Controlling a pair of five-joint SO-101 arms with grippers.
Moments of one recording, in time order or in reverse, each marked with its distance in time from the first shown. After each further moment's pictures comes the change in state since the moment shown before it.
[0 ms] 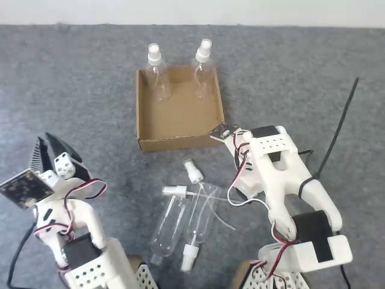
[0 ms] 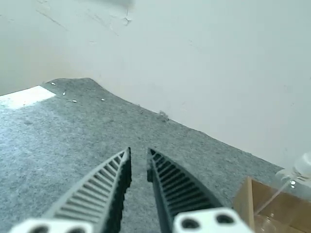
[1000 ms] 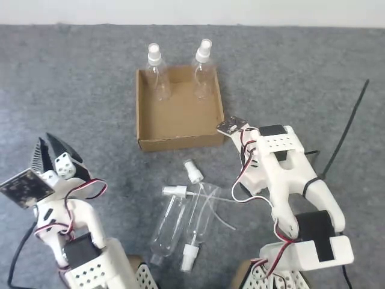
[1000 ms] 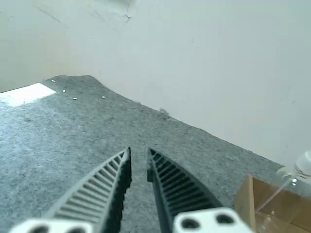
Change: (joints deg) left arm 0.1 0.0 0.5 0.0 0.0; right arm 3.1 0.0 0.0 -3.3 0.0
